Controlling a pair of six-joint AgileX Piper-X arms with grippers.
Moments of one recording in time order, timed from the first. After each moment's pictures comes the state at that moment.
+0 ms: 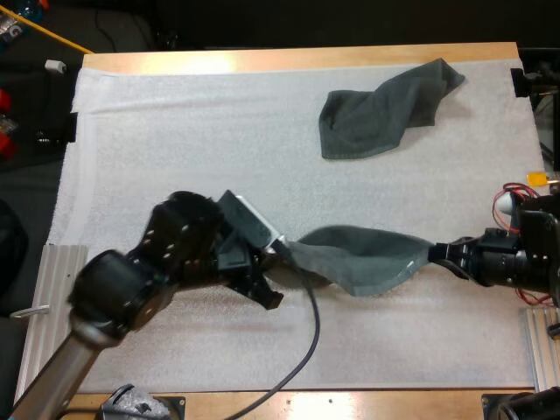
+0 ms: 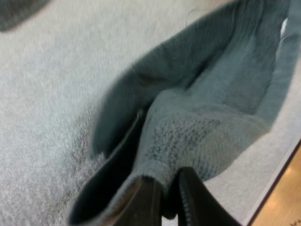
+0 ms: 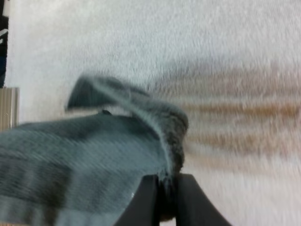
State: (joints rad) left arm -0.62 0.97 -1.14 1.10 0.33 -1.77; right arm 0.27 0.86 -0.92 1.10 -0.47 -1.36
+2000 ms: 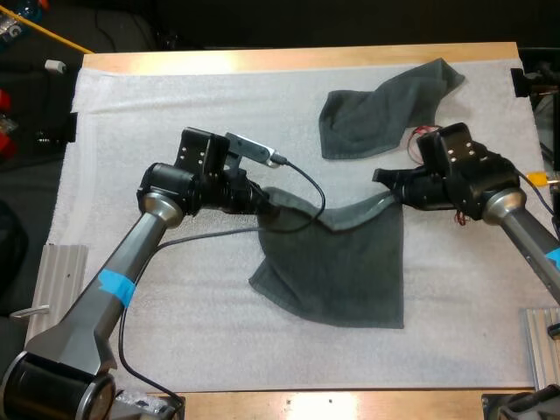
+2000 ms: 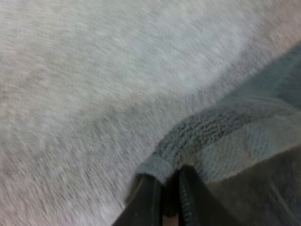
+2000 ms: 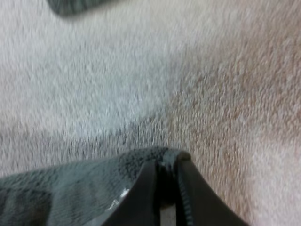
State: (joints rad) left arm -0.30 1.52 -1.11 0.75 0.36 -1.70; right arm 0.37 1.52 -1.12 0.79 -0.09 -1.23
